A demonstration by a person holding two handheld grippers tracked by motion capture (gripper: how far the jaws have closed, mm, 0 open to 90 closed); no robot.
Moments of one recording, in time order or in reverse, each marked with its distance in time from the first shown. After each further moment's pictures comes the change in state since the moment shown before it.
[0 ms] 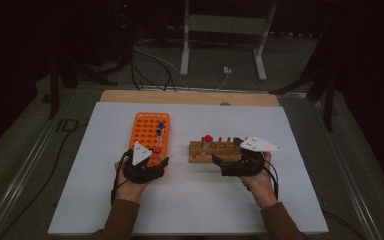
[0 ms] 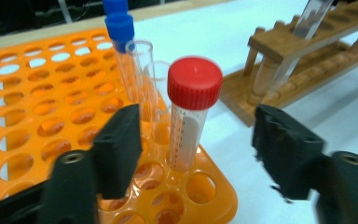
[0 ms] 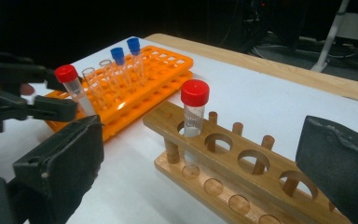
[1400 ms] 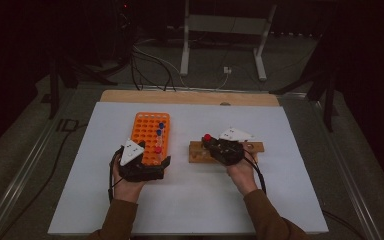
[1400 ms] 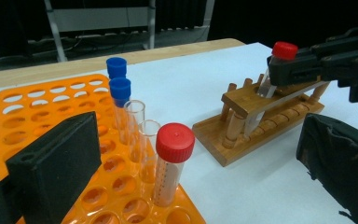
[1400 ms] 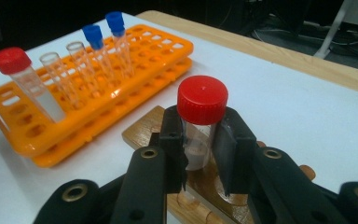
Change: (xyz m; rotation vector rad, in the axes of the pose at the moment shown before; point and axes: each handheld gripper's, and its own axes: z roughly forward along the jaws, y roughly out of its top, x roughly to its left) left arm -0.001 0.016 -0.021 -0.139 -0.048 -0.049; right arm 0.002 0.004 0.059 0.074 -0.018 -0.033
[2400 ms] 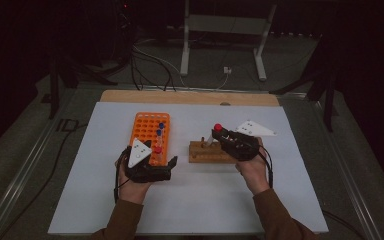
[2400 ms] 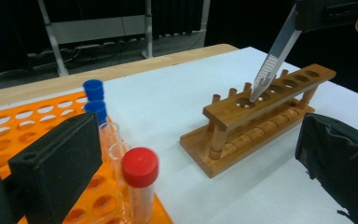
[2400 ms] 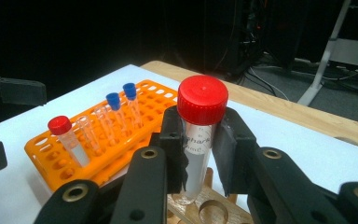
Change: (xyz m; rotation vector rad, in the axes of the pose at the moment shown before) left arm -0.023 0.011 0.002 -0.017 0.001 0.054; right arm -0.005 0.030 -0.047 -0.149 0.008 0.018
